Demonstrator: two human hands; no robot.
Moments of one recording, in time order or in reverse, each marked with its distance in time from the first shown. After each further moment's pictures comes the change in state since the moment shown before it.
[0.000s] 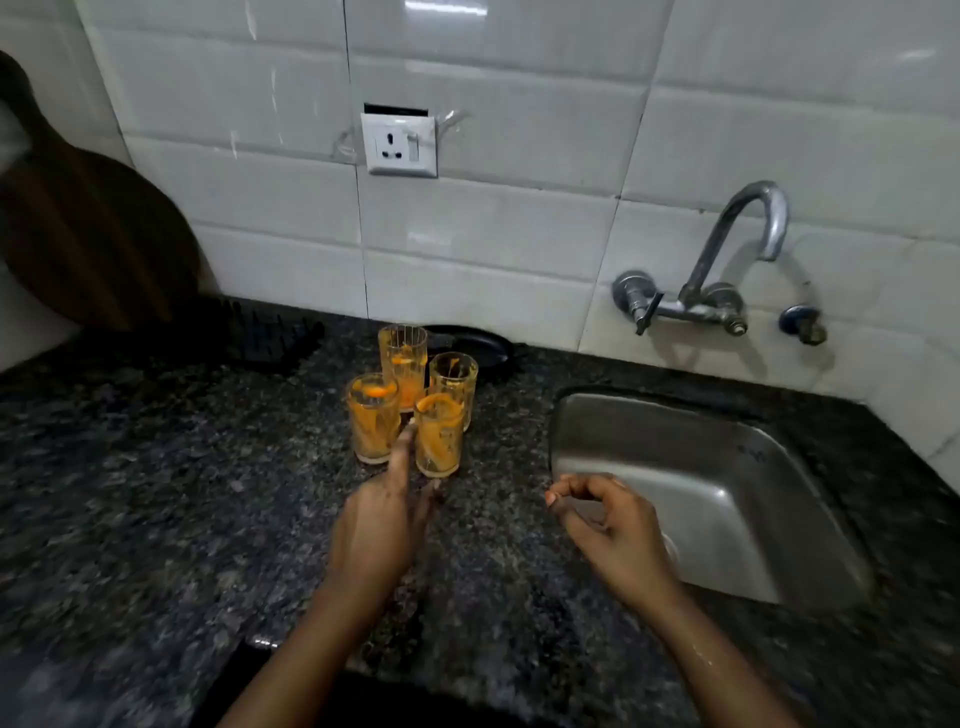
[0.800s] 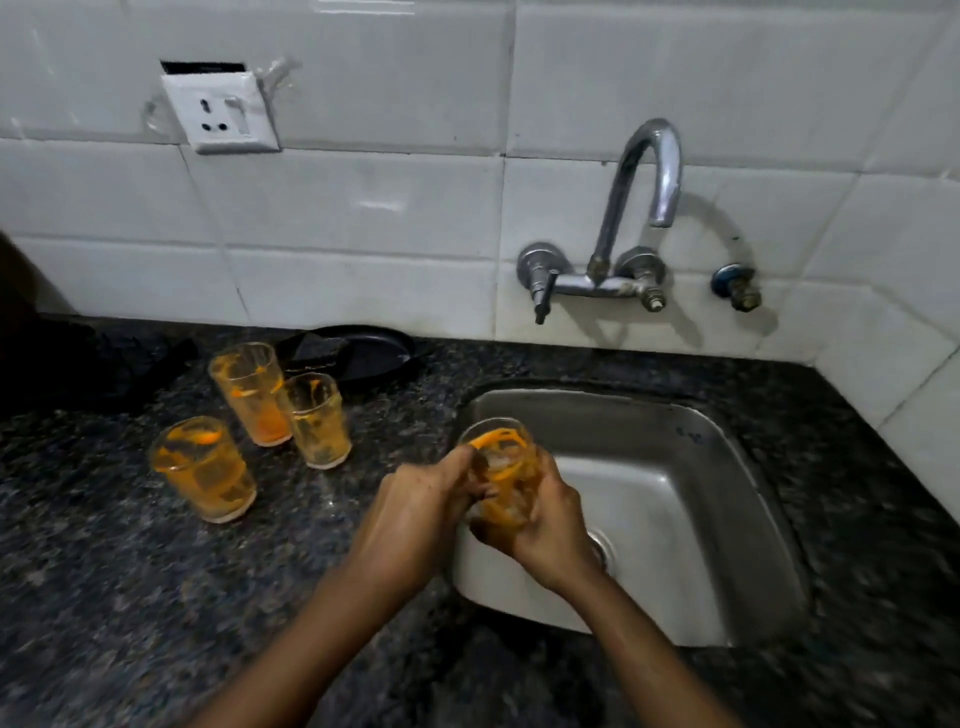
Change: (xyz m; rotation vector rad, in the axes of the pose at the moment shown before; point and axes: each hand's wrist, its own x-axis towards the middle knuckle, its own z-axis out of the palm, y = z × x) left_hand 0.074 0.150 0.072 -0.274 -0.193 0.420; right_hand 0.082 0.105 -0.045 0.134 -0.063 0.165
